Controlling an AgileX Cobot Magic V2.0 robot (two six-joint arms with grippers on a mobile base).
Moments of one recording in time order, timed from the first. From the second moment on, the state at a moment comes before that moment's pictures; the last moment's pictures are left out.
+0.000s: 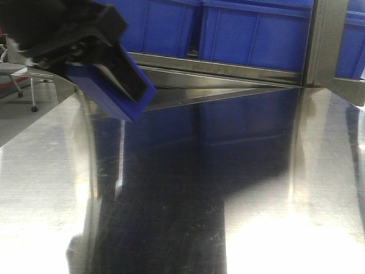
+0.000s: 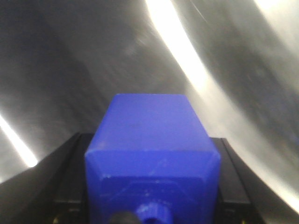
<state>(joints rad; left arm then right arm) -0.57 1.34 -0.92 -0.37 0.47 0.30 0.06 0.14 -0.29 0.03 0.33 -0.01</state>
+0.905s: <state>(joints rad) 0.00 0.49 -0.48 -0.26 0.33 0.22 0.06 0.14 -0.29 0.03 0.33 -0.01</state>
